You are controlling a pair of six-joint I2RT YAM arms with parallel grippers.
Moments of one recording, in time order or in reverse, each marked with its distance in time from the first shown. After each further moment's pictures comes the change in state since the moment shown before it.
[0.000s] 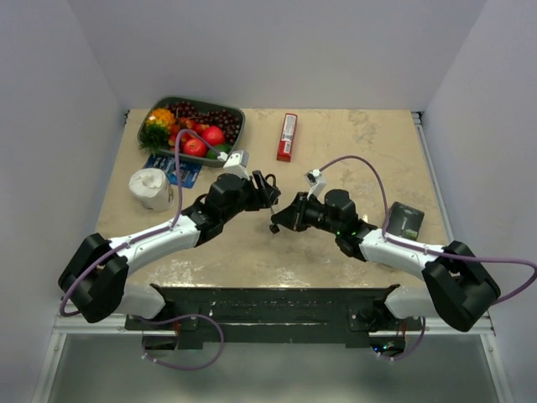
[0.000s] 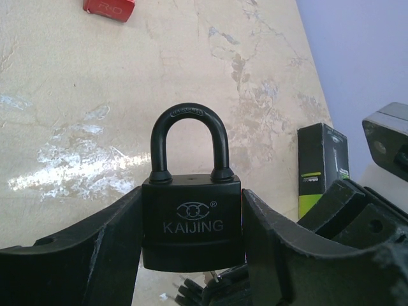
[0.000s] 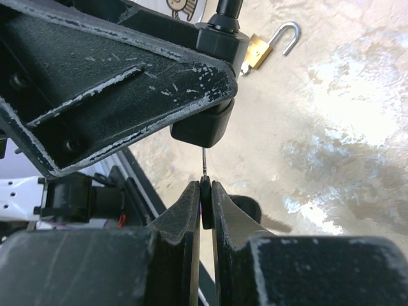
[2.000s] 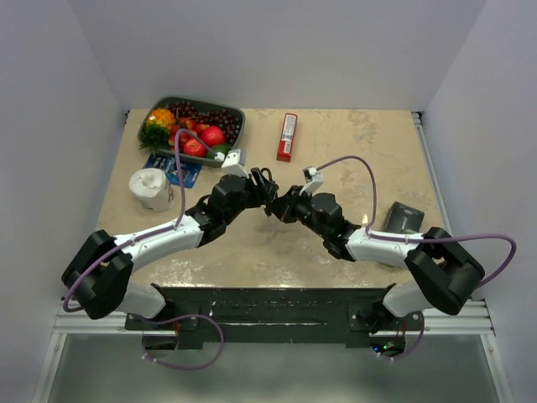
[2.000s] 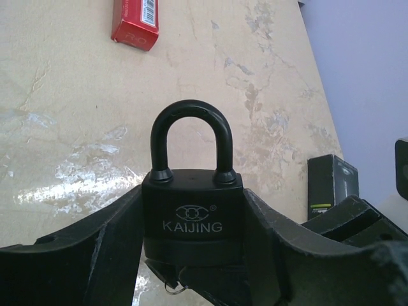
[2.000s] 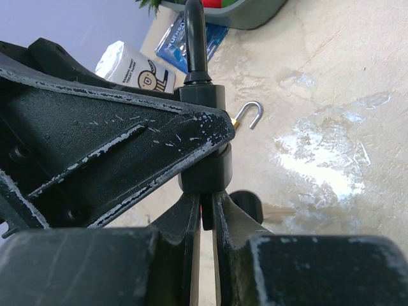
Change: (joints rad) left arm -0.023 0.029 -0.003 0.055 -0.107 -0.023; right arm 0.122 0.118 0.028 0.206 0.396 -0.004
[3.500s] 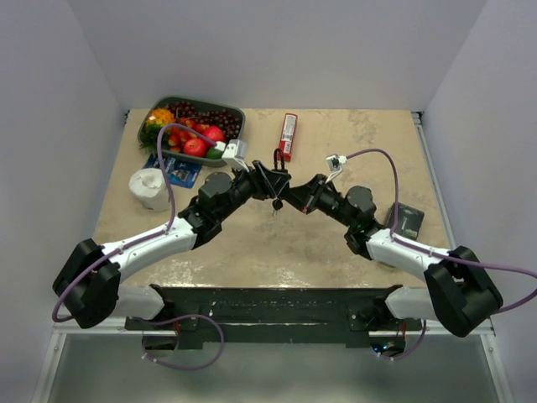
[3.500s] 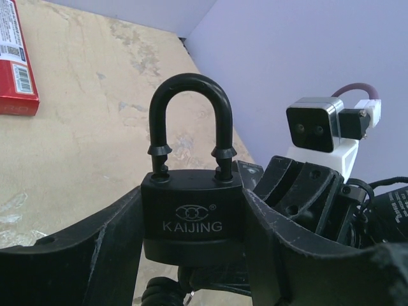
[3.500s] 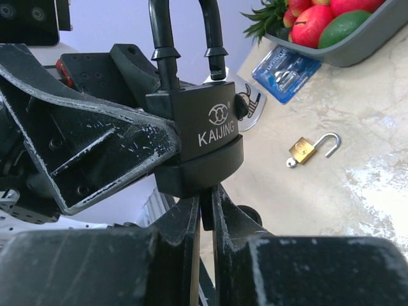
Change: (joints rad) left arm -0.007 -0.075 0.002 0.223 0.202 0.053; right arm -0.220 -0.157 -0.062 0.159 -0.421 0.156
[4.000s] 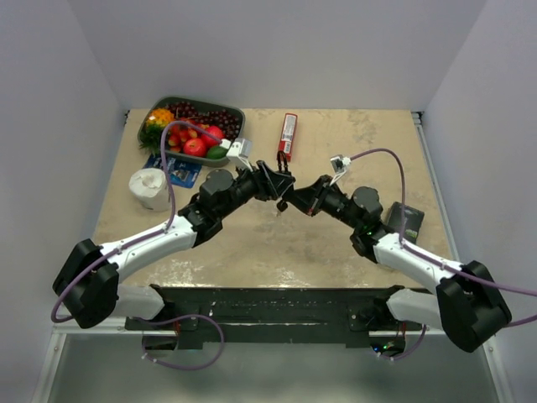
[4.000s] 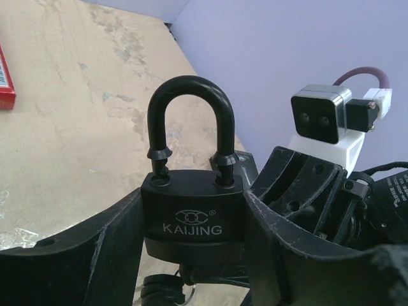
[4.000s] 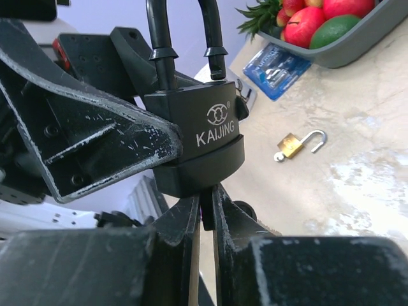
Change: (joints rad) left arm -0.001 0.000 0.027 -0.032 0.047 0.005; right arm -0.022 -0.064 -0.011 -0.061 -0.034 -0.057
